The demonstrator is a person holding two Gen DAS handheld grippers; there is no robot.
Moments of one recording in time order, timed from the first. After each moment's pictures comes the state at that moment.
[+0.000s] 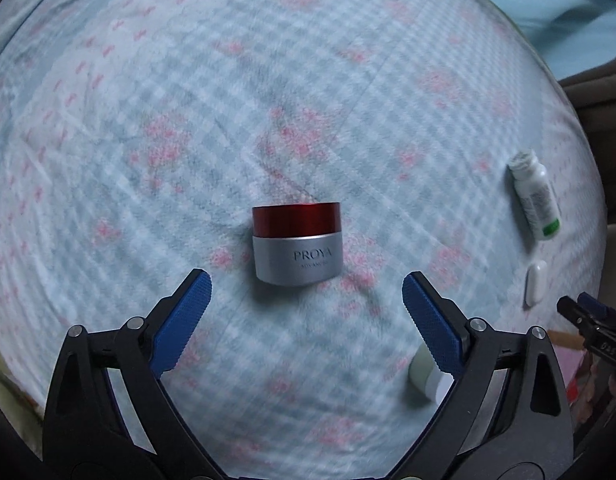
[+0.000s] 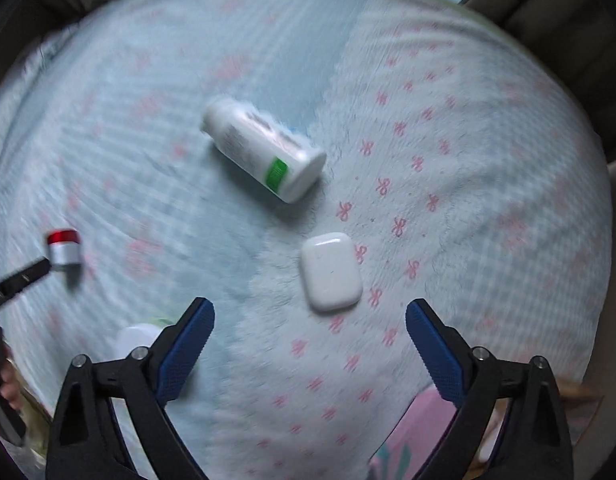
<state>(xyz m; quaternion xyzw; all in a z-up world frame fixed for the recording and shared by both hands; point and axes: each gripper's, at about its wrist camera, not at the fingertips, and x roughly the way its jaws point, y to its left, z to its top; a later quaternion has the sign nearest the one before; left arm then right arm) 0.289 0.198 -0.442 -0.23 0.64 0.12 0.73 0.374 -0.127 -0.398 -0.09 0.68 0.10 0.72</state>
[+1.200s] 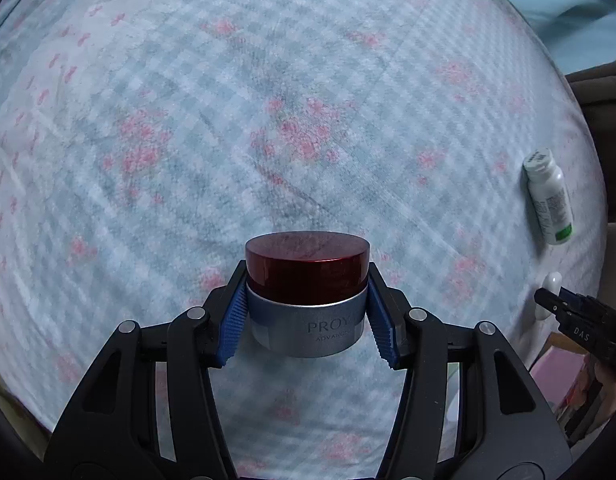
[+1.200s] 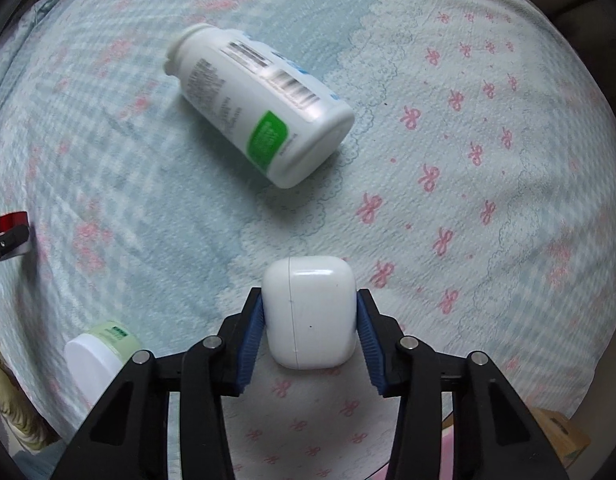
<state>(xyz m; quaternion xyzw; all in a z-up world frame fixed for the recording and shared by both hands) 0.307 0.196 -0.472 -0.24 0.65 0.09 0.72 0.382 -0.111 -0.444 -0.11 0.71 0.11 0.69</state>
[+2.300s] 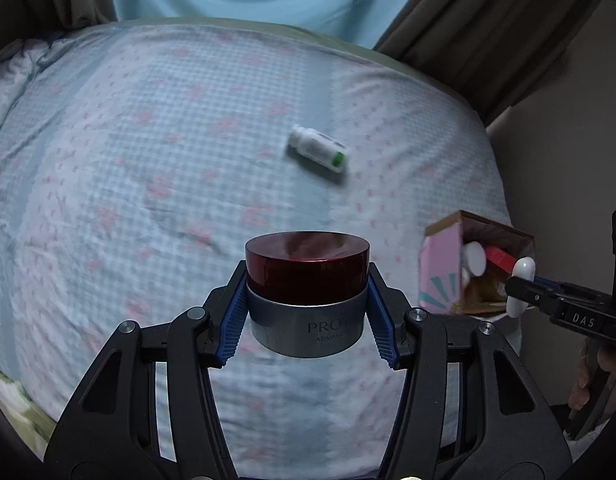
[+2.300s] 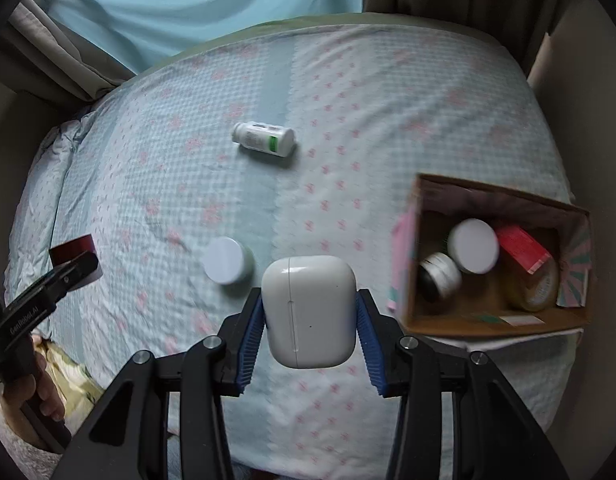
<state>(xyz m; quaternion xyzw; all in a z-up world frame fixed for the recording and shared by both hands) 0.196 0.054 -0.240 -0.12 0.55 -0.09 0.82 0.187 -0.218 -0.227 0.09 0.63 0.05 0.77</state>
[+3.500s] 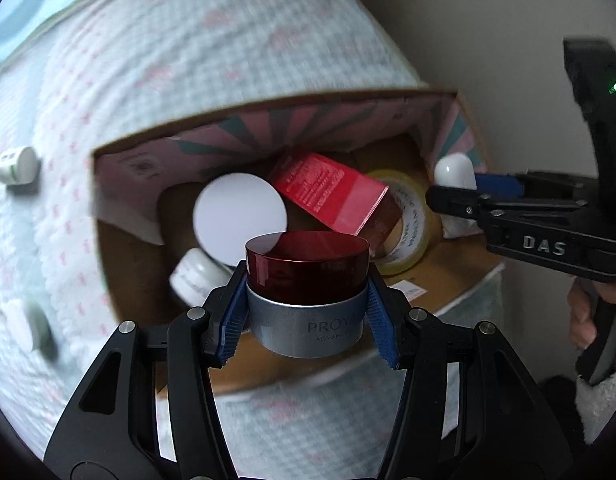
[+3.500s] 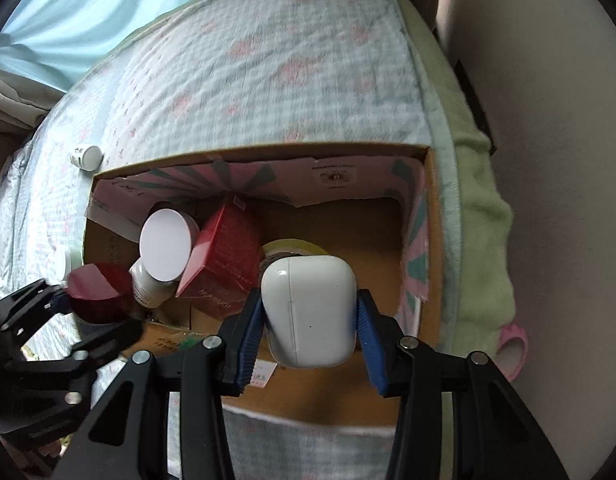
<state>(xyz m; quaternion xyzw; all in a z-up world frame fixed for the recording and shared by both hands) 0.213 -0.370 -0.356 0.06 0.64 -0.25 0.72 0.185 -0.518 -0.354 0.11 0.67 0.02 0.74</state>
